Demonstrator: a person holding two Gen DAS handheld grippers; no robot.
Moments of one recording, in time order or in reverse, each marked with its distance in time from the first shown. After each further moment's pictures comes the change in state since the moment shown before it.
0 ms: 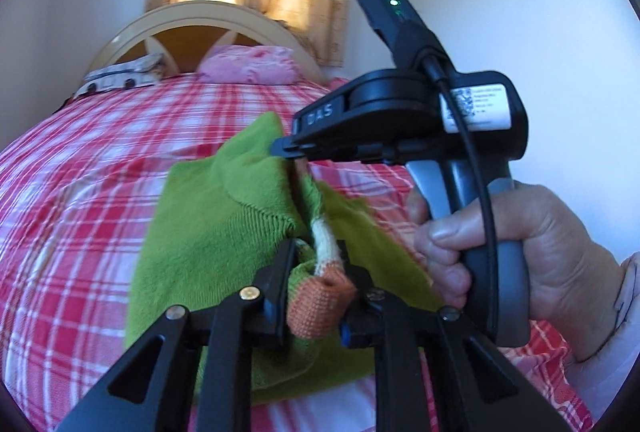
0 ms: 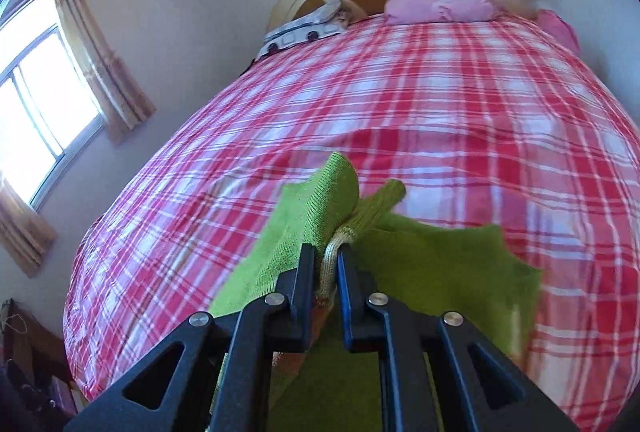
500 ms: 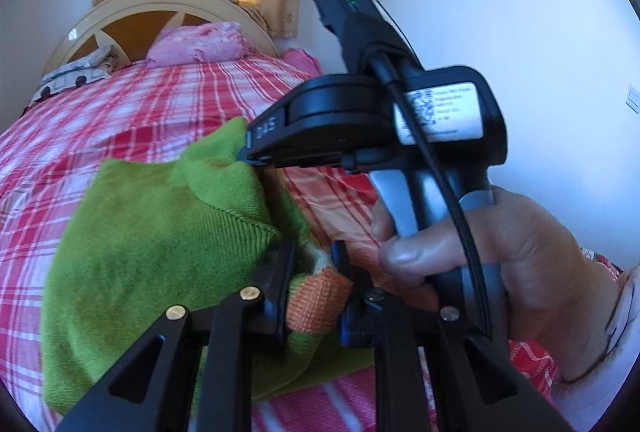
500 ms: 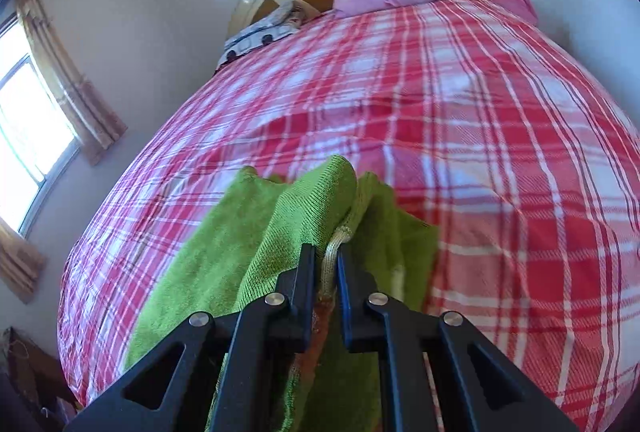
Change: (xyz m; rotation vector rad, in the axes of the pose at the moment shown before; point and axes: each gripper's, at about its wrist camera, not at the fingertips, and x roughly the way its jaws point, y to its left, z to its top) left arm 0.048 -0.067 -0.010 0.077 0.110 -0.095; right arm -0.018 -0.091 -0.035 0.104 0.009 -0.066
